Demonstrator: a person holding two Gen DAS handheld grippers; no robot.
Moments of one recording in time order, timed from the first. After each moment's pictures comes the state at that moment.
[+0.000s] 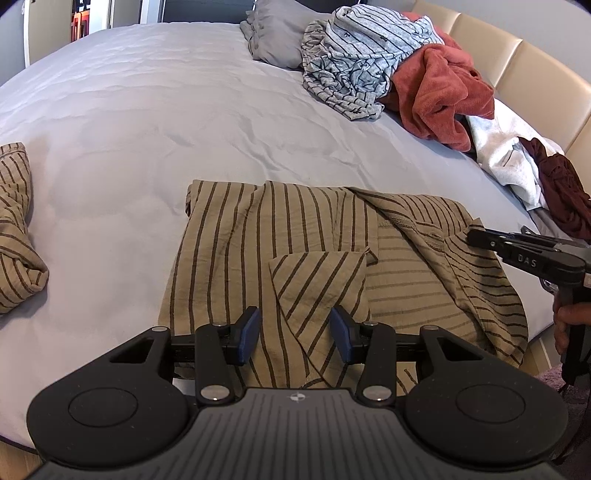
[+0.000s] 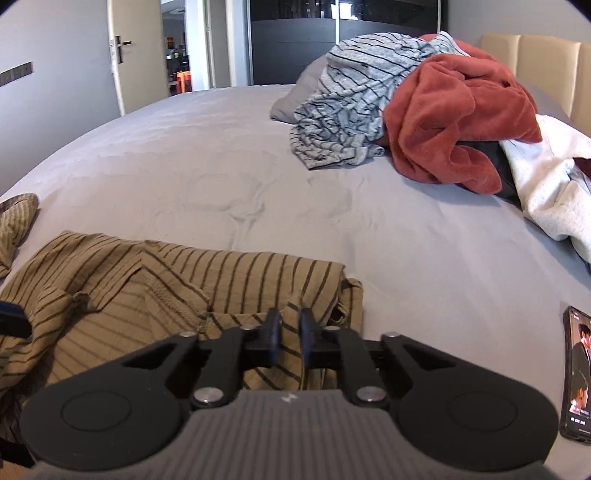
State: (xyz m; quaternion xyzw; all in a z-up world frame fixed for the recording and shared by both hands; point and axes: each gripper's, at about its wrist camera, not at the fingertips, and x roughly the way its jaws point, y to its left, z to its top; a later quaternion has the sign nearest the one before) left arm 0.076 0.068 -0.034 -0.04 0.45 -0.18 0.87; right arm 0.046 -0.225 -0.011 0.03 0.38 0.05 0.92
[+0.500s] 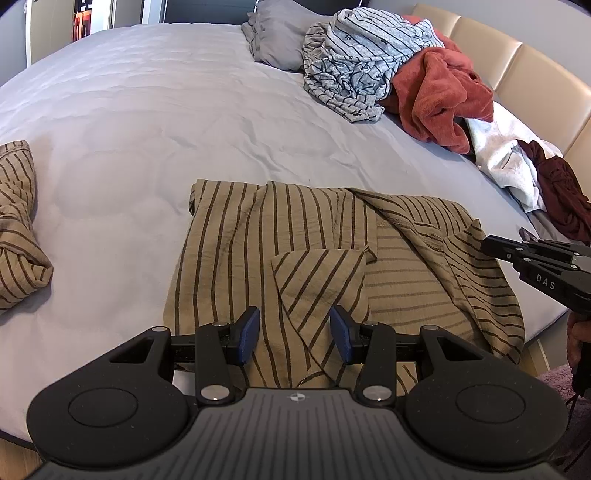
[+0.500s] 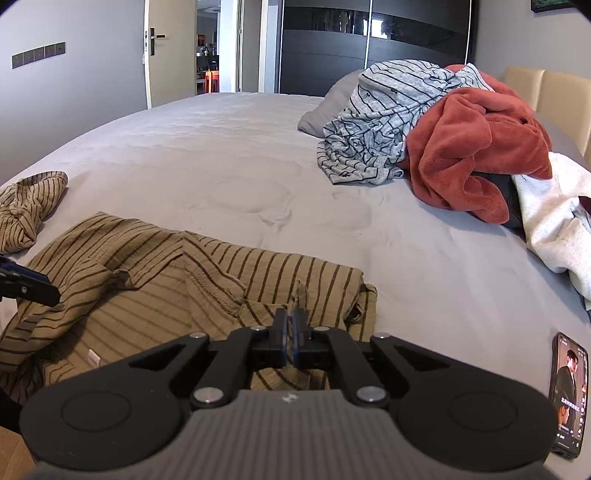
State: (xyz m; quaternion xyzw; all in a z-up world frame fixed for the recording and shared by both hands) left arm 0.072 0.071 -0.034 -0.04 0.45 -0.18 0.87; right arm 0.021 -0.212 0.006 -0.02 0.36 0.08 0.93
